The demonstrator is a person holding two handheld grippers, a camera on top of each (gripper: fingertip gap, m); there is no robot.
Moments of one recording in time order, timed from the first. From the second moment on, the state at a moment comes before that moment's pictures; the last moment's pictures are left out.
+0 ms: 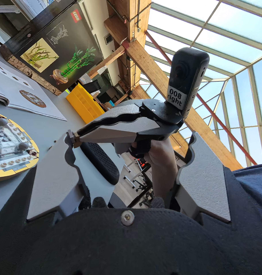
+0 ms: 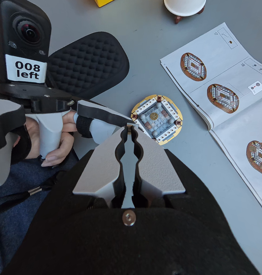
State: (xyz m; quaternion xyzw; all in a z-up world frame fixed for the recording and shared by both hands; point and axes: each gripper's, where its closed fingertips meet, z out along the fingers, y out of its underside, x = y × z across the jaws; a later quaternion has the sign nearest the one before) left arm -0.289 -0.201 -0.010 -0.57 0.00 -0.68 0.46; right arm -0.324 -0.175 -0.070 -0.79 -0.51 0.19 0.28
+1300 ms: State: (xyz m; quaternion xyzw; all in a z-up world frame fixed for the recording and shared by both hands) left arm -0.283 -0.213 0.002 -0.58 0.02 -0.68 0.45; right arm -0.322 -0.184 -0.059 -0.80 -0.50 0.17 0.27
